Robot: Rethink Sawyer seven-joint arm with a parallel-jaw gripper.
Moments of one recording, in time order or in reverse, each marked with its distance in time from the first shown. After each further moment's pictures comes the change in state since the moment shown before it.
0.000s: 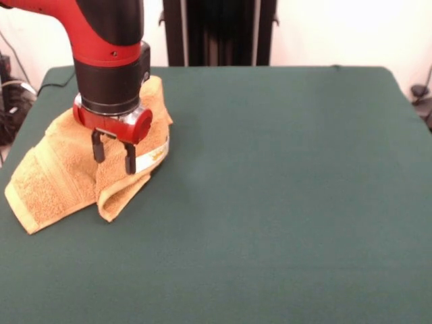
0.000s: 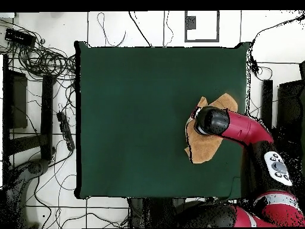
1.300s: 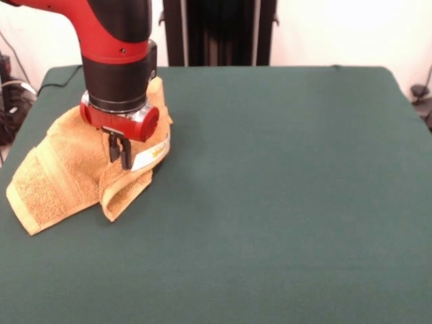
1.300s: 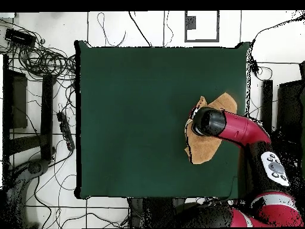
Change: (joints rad) arm 0.016 -0.013 0.000 0.021 0.000 -0.023 0.000
